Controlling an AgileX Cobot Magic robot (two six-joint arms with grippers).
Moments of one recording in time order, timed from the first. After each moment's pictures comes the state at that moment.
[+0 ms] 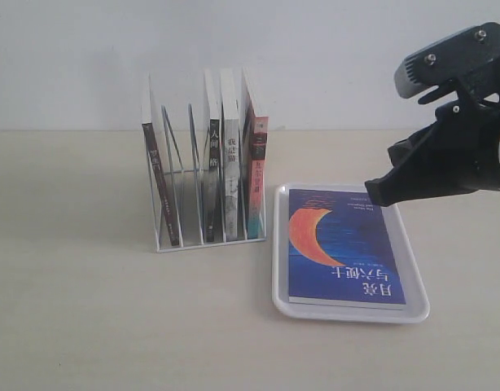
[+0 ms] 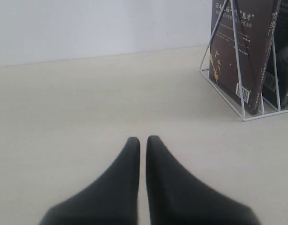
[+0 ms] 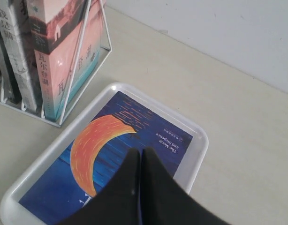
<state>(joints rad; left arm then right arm) -0.02 0.00 0.00 -0.02 0.33 0.10 0.45 1.24 -0.72 -0.40 0.14 0.22</state>
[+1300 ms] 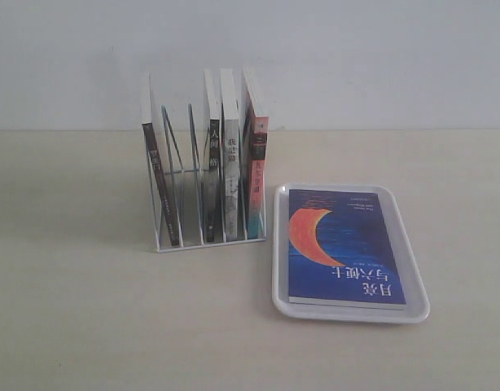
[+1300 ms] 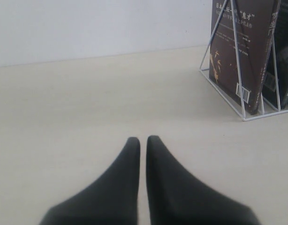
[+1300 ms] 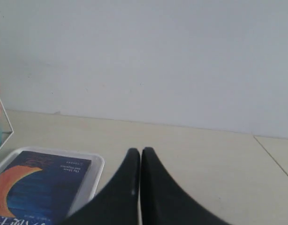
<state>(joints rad) -0.02 0.00 0.00 -0.02 0.33 0.10 0.02 0.20 -0.05 -0.36 -0.06 0.27</state>
